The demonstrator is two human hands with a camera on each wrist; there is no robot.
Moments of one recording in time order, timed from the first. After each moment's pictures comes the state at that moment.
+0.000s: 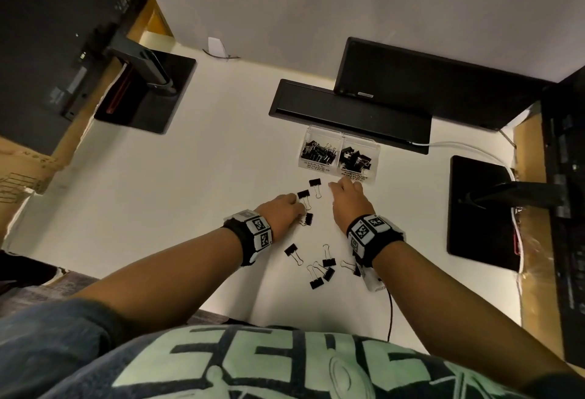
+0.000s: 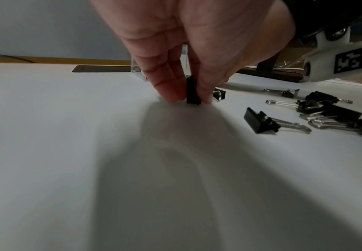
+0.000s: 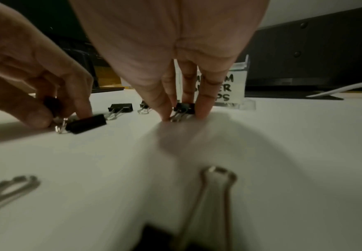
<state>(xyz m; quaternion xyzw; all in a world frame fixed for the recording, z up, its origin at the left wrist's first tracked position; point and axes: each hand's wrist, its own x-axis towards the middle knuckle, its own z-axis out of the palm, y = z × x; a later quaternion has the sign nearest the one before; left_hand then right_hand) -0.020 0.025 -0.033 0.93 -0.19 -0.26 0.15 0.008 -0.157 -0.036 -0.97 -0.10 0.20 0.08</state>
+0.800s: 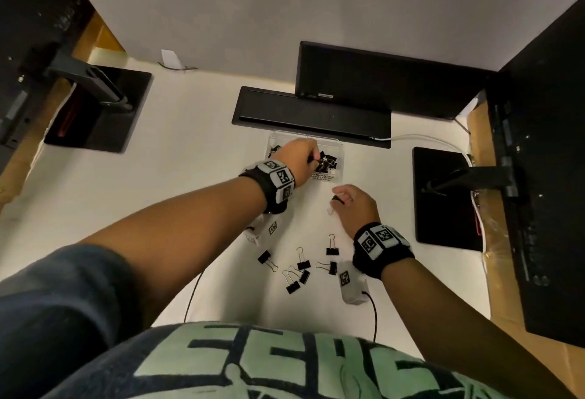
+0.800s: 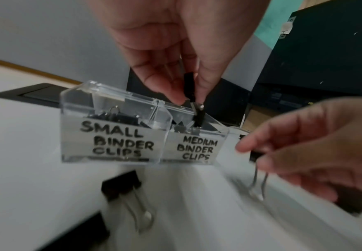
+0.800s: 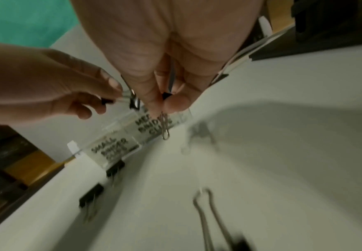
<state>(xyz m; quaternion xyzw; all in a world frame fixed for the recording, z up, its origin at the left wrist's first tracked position) 0.075 -0.061 0.028 0.93 -0.11 -0.15 0.31 -0.008 -0.218 -0.021 -0.87 0.17 0.12 0.45</state>
